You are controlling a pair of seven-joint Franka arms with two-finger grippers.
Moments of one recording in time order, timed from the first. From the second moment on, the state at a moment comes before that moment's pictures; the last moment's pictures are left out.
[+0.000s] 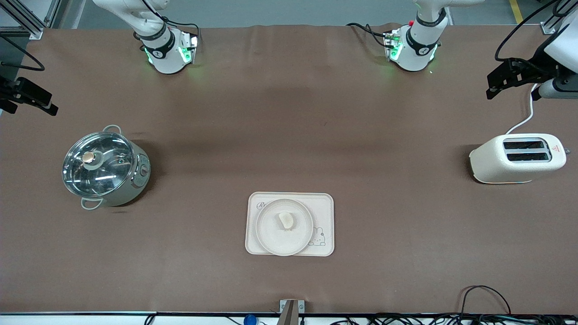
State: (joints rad) left arm -0.04 -0.05 -0.08 -1.49 0.01 1.44 -0.06; right arm -0.05 -0.02 0.00 -1.48 0.03 1.47 0.04
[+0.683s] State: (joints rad) left arm -0.03 -0.05 -0.08 -1.49 0.01 1.44 -0.06; right arm -0.05 -0.03 0.00 -1.48 0.03 1.47 0.04
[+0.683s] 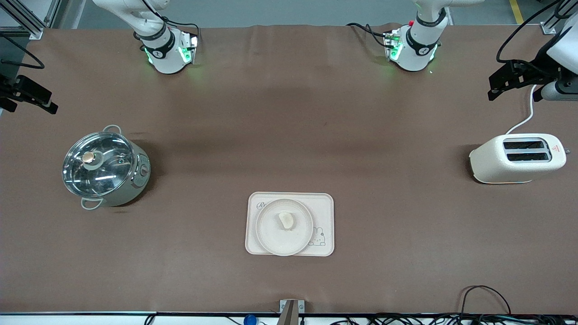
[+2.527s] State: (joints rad) left arm -0.03 -0.01 -0.08 -1.49 0.01 1.44 -0.06; right arm 0.19 0.11 0.02 -1.73 0.23 1.91 0.26
